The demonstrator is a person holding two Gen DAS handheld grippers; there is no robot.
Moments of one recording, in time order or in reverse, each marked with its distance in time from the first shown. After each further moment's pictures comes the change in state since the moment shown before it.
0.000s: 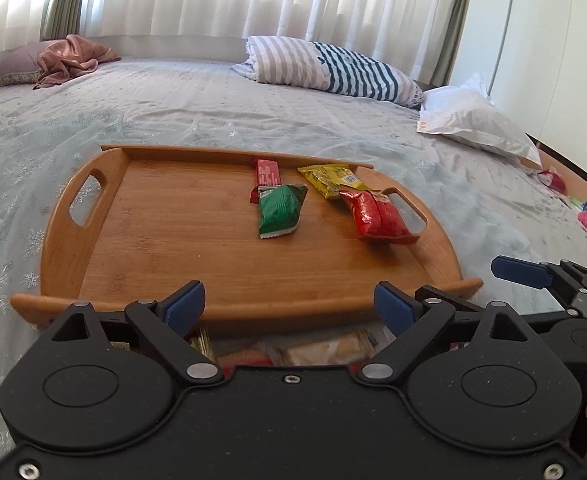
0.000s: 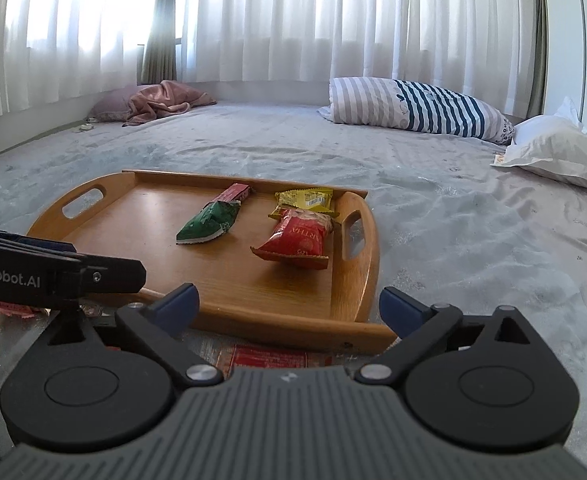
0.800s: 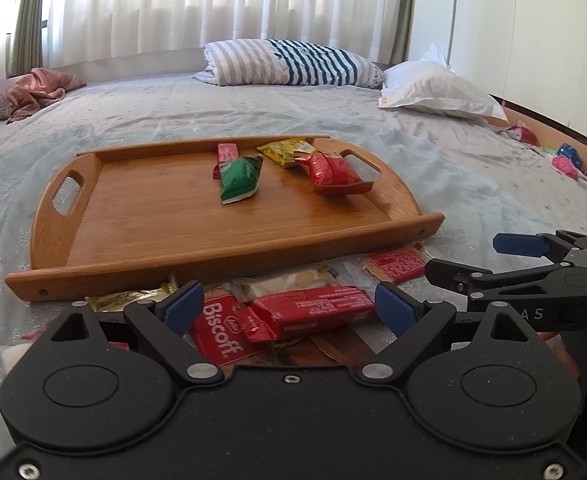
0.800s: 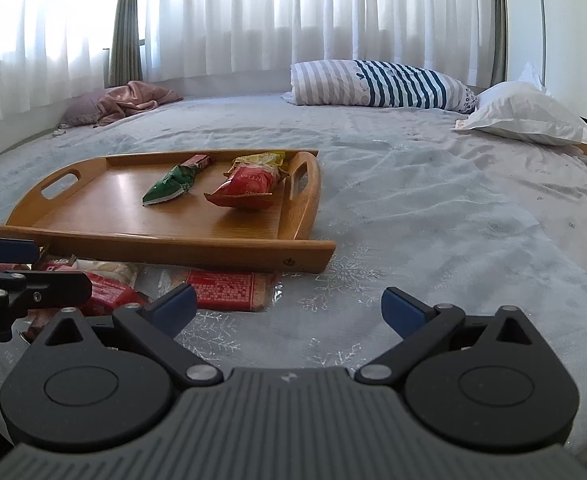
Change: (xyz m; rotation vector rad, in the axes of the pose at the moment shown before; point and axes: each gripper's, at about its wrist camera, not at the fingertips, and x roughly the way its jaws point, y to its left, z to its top) left arm -0.025 -0.027 -0.041 0.157 0.000 -0.046; right arm -0.027 -0.028 -0.042 0.086 0.026 -0.071
